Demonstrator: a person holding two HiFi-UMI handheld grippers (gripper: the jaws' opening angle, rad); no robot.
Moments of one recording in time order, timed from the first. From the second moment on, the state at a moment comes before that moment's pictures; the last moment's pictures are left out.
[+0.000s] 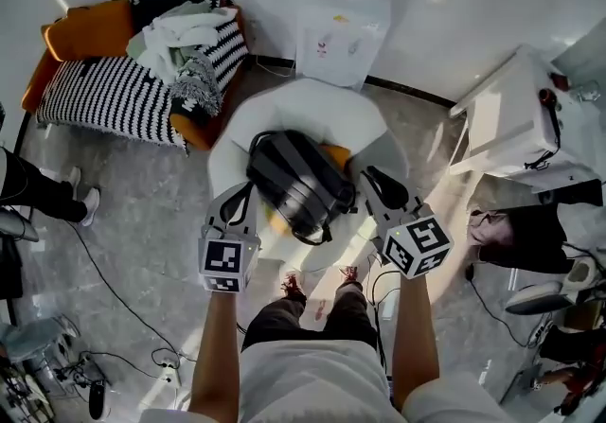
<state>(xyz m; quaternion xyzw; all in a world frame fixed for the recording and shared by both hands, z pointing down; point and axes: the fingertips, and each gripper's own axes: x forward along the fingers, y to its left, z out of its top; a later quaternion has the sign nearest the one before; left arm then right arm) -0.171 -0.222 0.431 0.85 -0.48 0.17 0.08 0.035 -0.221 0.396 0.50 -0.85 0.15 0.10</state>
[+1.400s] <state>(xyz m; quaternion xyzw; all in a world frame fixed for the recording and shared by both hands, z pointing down) -0.136 -0.186 0.241 0.90 -0.42 0.08 -0.03 0.045 -0.161 0.221 0.55 -0.83 0.05 0.06</state>
